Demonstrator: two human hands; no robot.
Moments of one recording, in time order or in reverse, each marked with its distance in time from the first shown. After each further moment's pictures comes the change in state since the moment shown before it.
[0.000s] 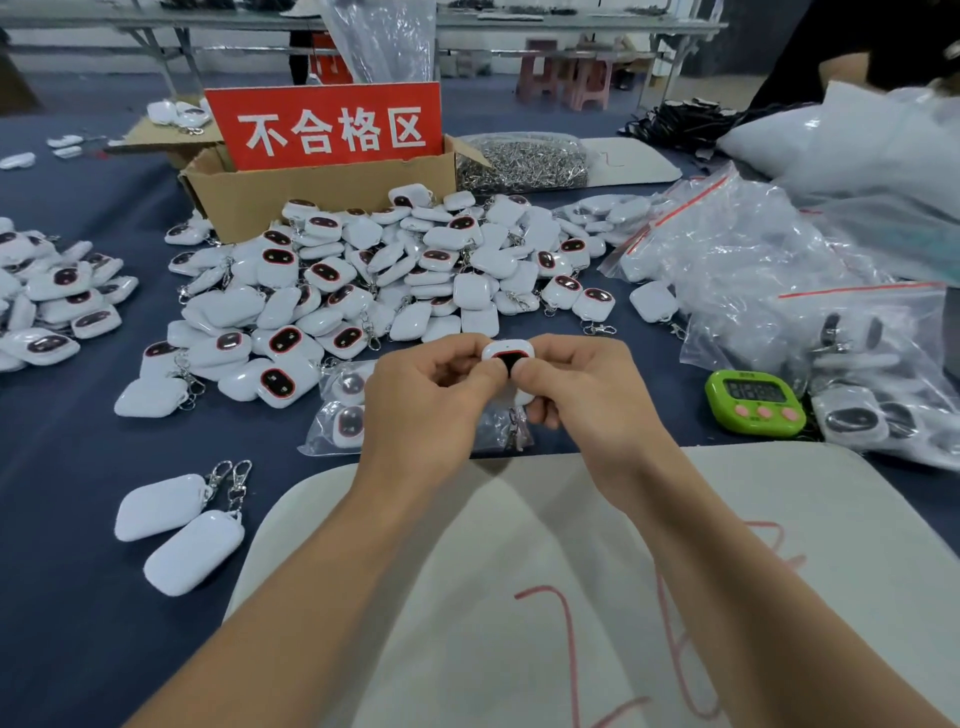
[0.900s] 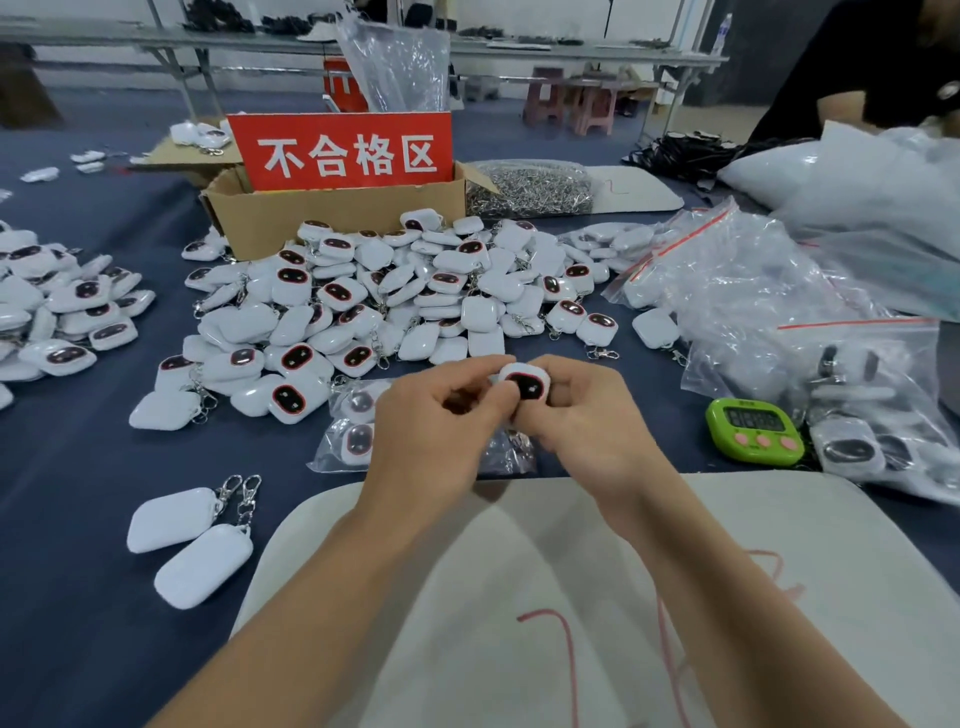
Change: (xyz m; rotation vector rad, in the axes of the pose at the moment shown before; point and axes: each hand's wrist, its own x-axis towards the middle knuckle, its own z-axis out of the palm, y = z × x) left_hand 0.000 -0.004 -0.004 0.073 -0.014 0.056; right_hand -0.002 -0.002 0.002 -0.037 -0.051 0.022
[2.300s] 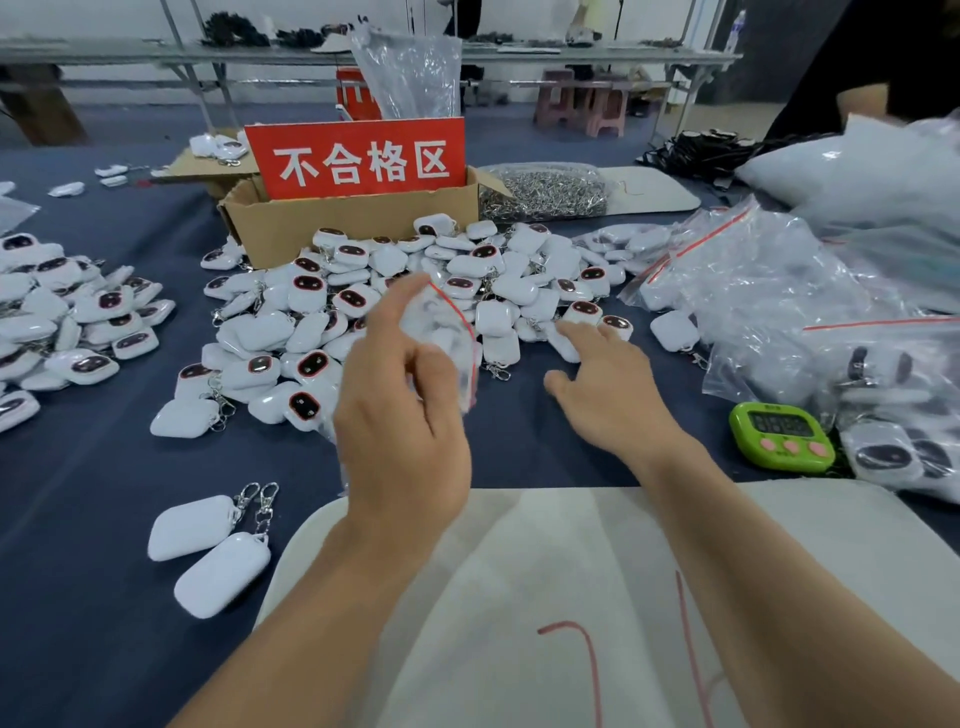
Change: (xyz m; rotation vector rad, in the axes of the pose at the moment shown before) left_hand -0.006 0.021 -0.018 0.331 0.453 0.299; right_hand 0.071 0.035 -0.025 -0.939 0.171 -0.083
